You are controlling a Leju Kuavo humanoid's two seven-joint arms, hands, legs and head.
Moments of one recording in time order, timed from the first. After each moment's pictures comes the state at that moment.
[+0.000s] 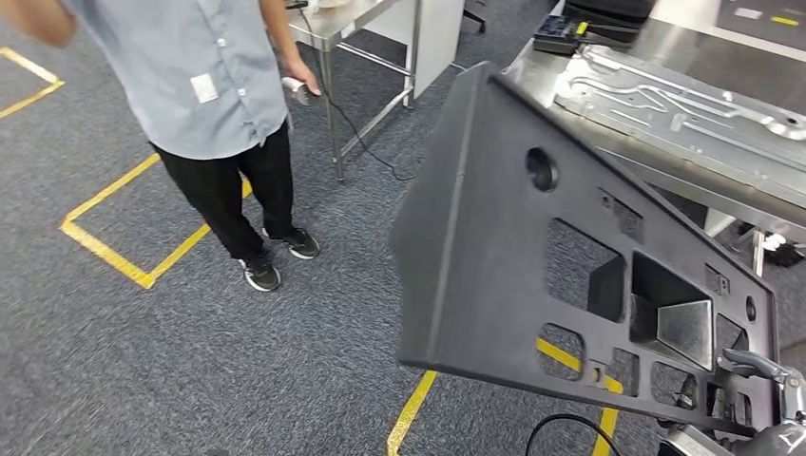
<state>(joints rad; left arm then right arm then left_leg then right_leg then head) -0.07 -0.23 1.05 -0.20 -1.14 0.24 -0.50 0.42 0.23 -0.08 -2.03 0.73 -0.70 -0.53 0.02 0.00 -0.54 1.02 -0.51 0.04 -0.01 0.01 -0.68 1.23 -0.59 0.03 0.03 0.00</state>
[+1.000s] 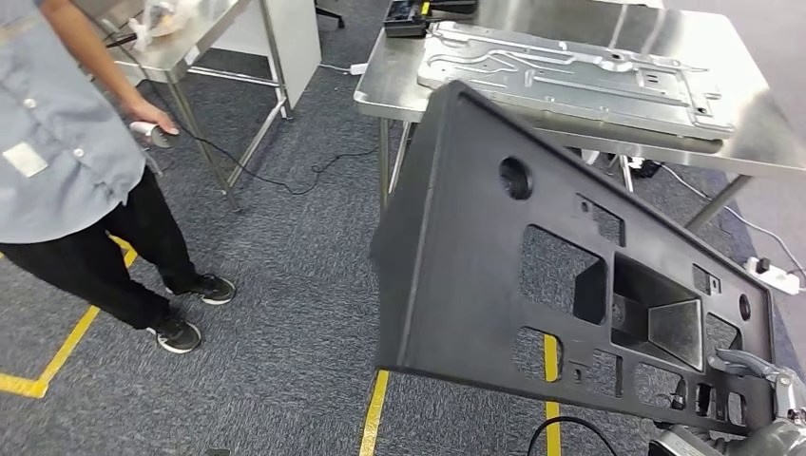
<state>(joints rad) -0.07 -0.23 1.05 -0.20 -1.14 0.24 -0.50 0.42 0.21 -0.07 -2.03 0.76 -0.70 -0.52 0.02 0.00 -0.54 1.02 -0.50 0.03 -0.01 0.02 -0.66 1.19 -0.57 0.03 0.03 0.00</state>
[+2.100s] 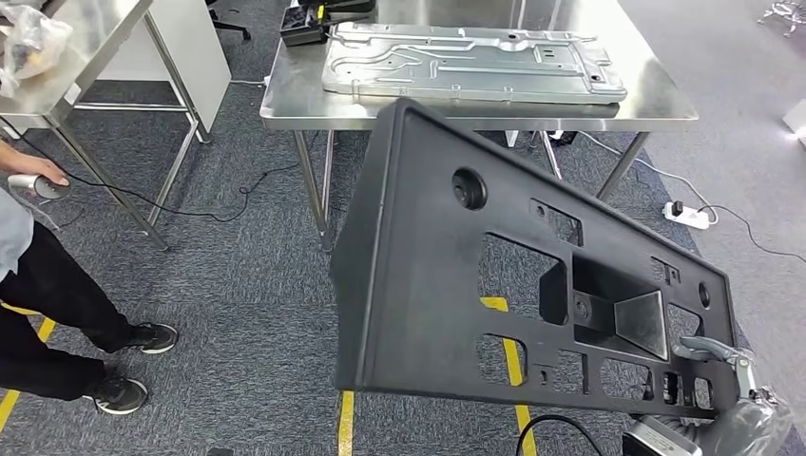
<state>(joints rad) -0.07 -0.22 1.05 -0.20 -1.15 0.20 -0.51 0.40 0.15 0.02 -2.00 0.80 -0.70 -0.47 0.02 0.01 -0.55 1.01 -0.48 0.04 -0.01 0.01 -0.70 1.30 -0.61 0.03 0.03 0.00</state>
